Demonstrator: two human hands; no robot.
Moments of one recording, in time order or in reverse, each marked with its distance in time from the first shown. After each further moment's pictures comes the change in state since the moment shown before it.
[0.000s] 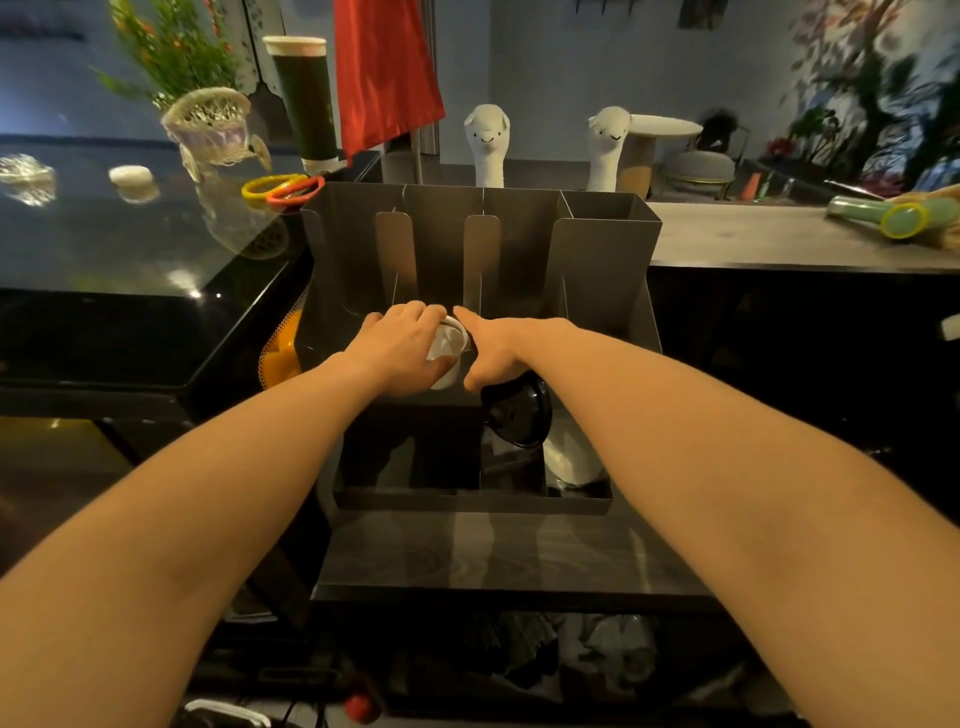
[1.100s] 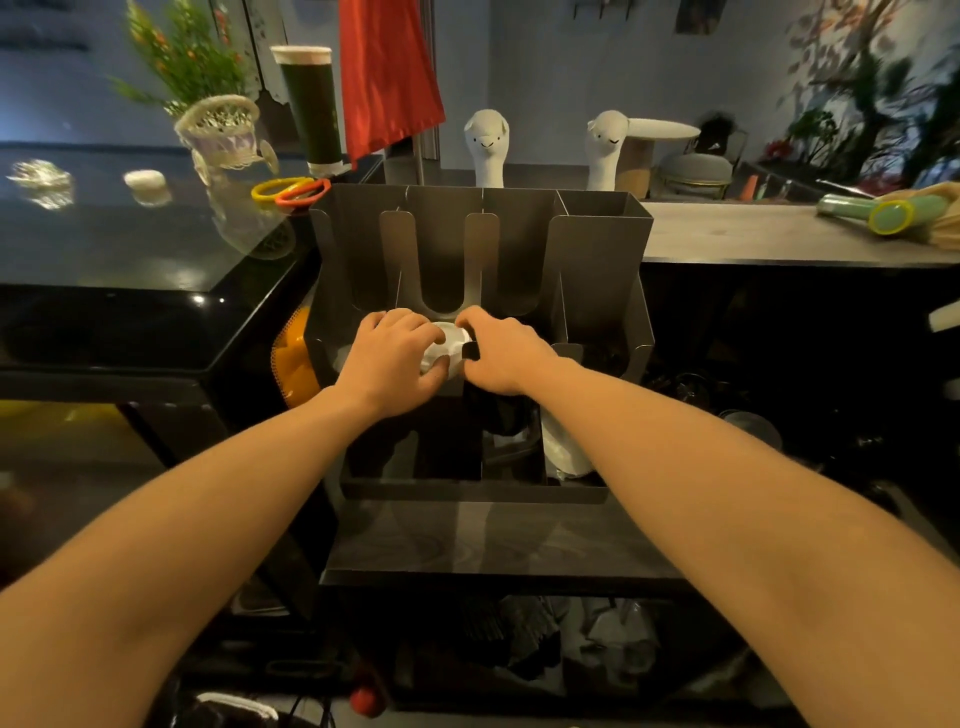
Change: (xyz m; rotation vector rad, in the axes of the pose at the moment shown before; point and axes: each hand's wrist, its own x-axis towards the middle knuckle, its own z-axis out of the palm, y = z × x) left_hand -0.047 0.006 0.004 0.007 0.305 0.129; right_hand -0.023 -0.003 0.035 0.174 0.410 -0.086
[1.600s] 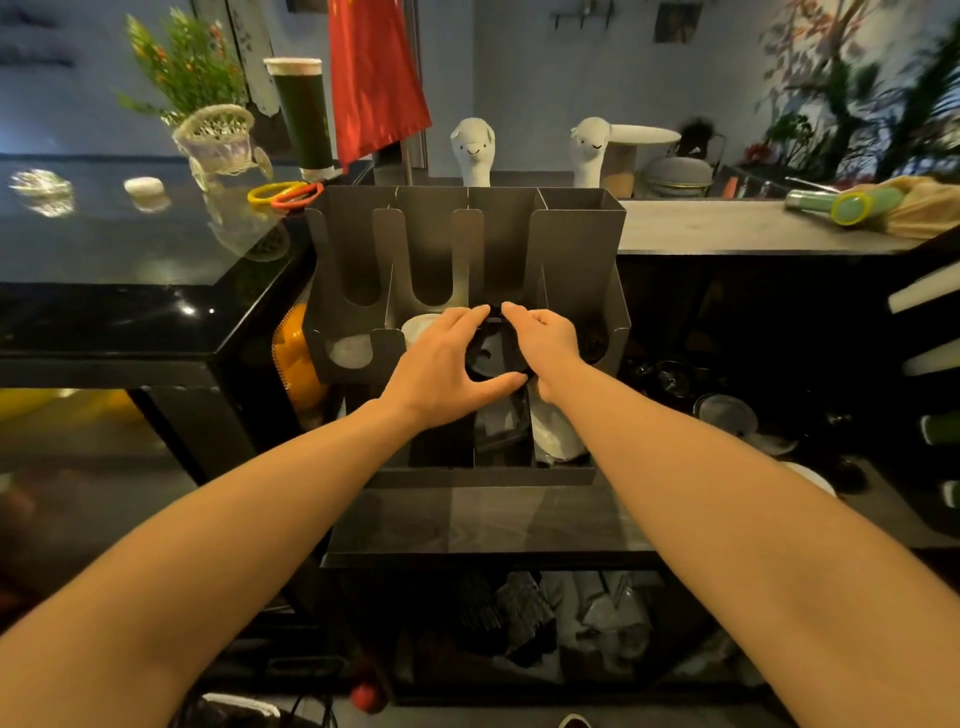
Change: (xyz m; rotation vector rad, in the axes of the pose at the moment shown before) left_hand -0.023 0.077 -0.018 -0.411 0.038 -0.014; right_hand -0.051 0.008 -0.001 1.057 0.448 0.482
